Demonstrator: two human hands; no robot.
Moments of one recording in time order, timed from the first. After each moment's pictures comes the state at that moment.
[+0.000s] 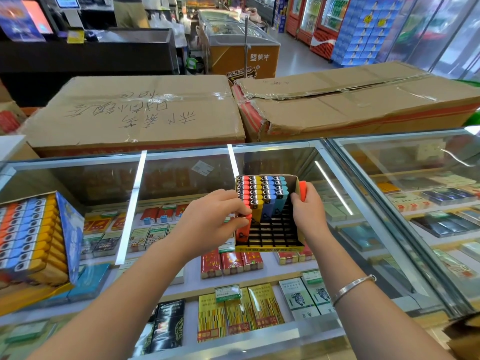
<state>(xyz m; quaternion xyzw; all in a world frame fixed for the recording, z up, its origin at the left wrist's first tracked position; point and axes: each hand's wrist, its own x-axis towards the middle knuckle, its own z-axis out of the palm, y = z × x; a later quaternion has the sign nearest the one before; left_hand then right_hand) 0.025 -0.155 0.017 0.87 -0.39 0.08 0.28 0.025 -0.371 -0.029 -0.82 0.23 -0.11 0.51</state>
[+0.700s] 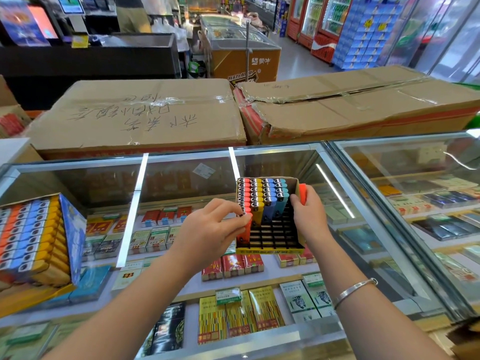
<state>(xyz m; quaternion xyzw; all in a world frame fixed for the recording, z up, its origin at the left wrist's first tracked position) 0.016 -0.150 -0.003 0.84 -0.45 0.24 0.19 0.021 -0.369 -0.025 -0.83 0.22 -0.12 0.50</state>
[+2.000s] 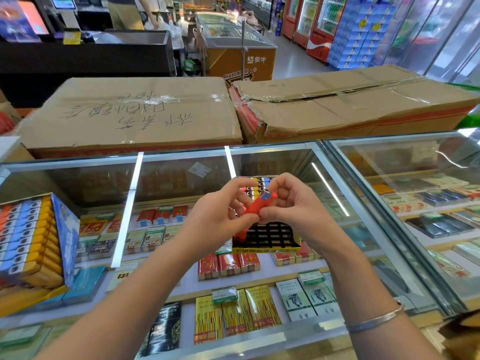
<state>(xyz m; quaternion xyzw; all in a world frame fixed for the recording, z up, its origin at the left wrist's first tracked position) 0.016 -0.169 0.029 0.83 -0.32 0.00 0.45 -0.018 -0.348 0.043 -0.72 -0.08 0.02 0.69</state>
